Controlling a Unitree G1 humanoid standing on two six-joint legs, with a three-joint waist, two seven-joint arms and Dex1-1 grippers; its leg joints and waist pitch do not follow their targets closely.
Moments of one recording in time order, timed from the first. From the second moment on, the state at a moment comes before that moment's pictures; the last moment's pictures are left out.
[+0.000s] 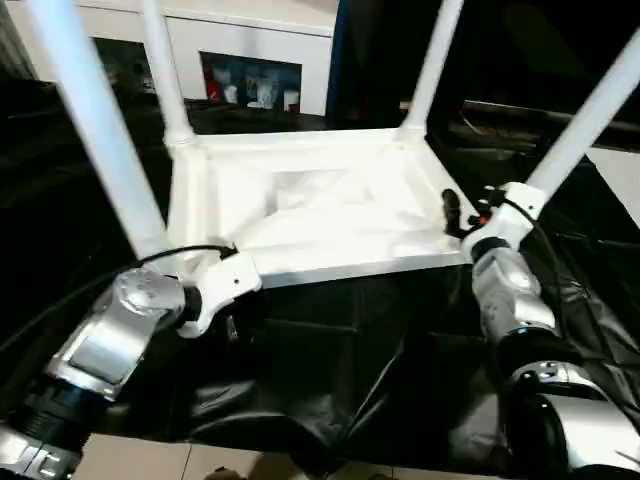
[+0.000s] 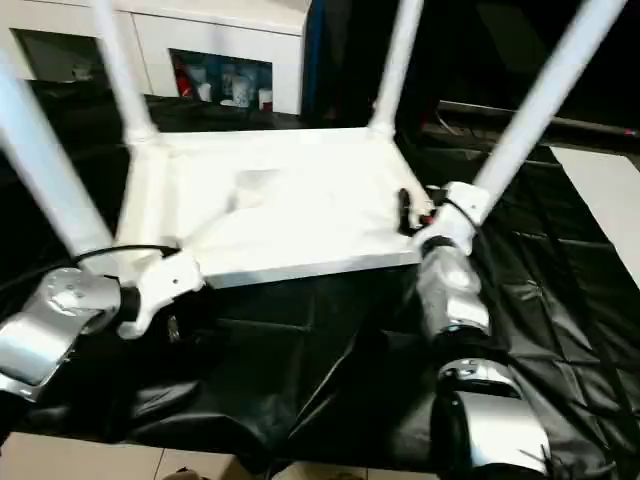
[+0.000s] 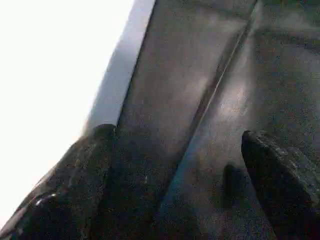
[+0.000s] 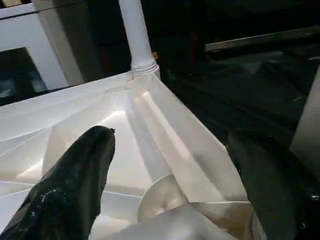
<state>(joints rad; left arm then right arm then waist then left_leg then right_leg) -0.35 0.61 -0.21 0.06 -0.05 0.38 -1.07 -0.70 -0.19 -0.27 0.97 0.29 -0.16 0.12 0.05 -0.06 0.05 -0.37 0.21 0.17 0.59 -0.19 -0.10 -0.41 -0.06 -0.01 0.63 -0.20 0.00</state>
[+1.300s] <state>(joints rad) -0.24 0.84 0.42 0.27 -0.58 0.50 -1.39 -0.35 -0.19 -0.07 0.65 0.10 -0.01 0.20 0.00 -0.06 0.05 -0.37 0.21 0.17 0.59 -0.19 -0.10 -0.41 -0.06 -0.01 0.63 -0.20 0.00</state>
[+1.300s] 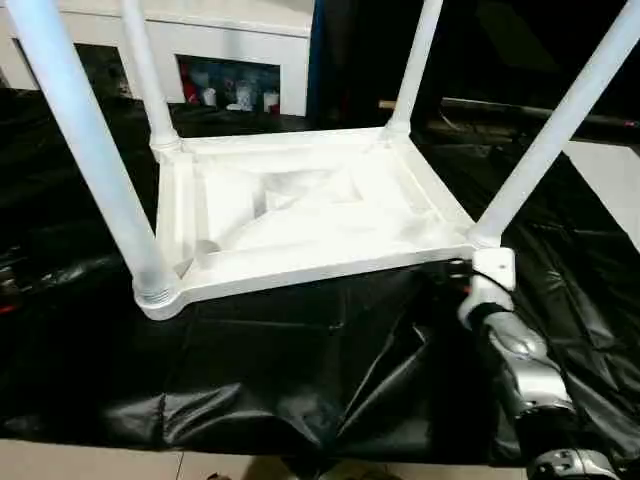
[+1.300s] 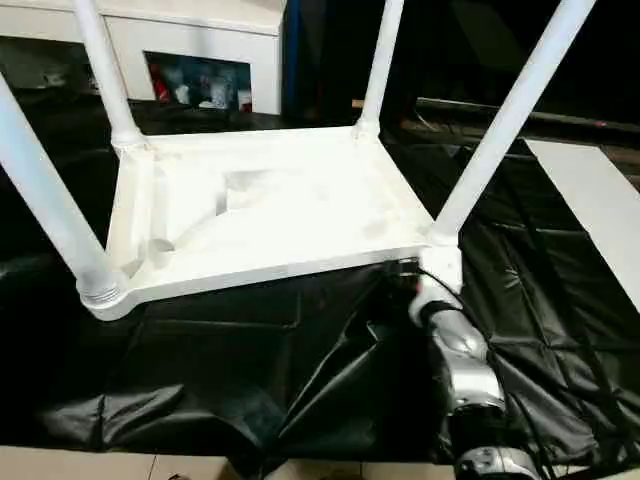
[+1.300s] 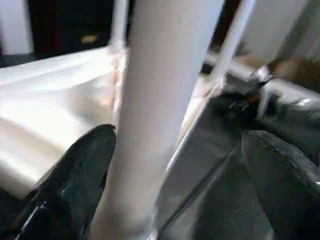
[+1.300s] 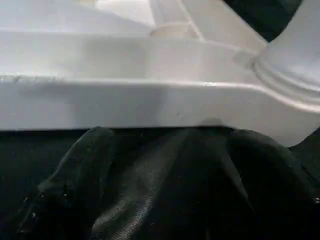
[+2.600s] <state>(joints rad) -0.51 0.37 -0.13 0.01 -0.63 0.60 -1.35 -0.59 -0.10 0.05 0.92 0.02 -0.05 0.43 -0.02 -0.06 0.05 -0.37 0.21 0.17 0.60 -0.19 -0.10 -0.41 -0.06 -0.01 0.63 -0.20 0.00</state>
